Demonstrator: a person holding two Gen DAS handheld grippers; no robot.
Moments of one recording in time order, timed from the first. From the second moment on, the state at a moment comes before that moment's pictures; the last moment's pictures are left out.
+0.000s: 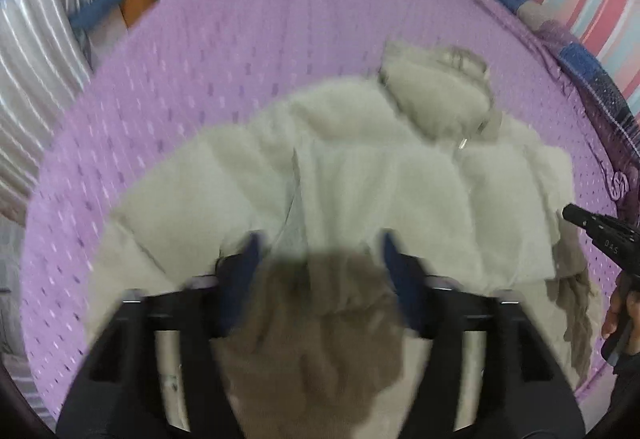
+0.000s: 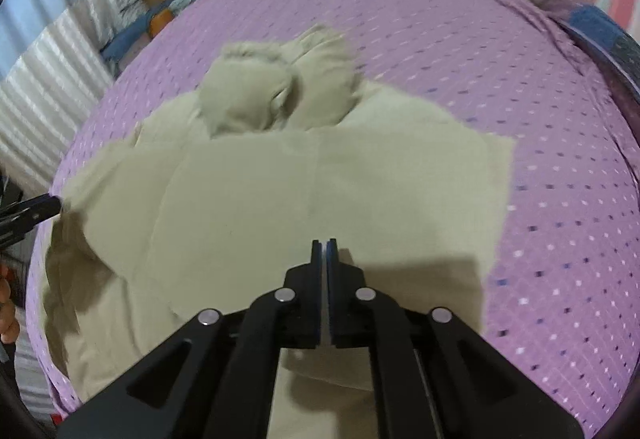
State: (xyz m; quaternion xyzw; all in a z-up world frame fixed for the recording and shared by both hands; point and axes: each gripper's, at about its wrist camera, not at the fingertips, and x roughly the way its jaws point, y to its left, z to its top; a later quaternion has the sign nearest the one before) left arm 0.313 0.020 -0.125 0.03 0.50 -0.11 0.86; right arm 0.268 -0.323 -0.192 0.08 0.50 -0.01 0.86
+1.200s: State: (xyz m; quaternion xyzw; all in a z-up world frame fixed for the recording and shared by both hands) left arm 0.236 0.079 -0.142 0.02 0.51 -0.09 0.85; right arm 0.205 -0.275 -0.198 -0.03 0.47 -0.02 0.88
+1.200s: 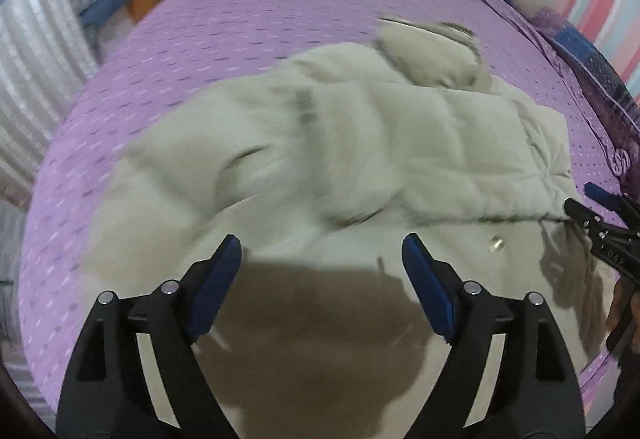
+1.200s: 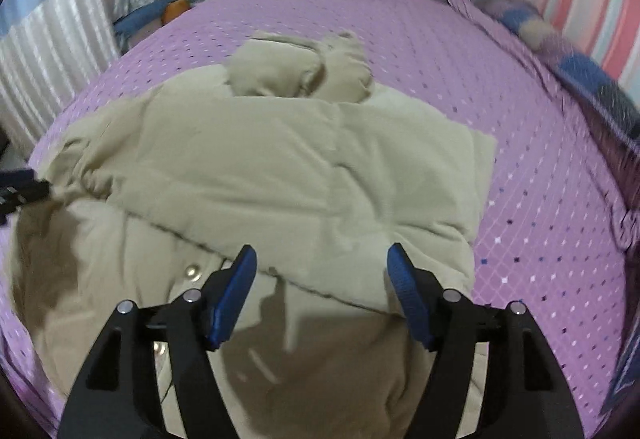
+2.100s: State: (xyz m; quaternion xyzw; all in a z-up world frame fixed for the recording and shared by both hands) left arm 0.211 0.313 -0.212 -0.04 0.55 0.04 0.83; right arm 0.203 -0.250 -0.193 -0.06 0.48 -0.04 0.87
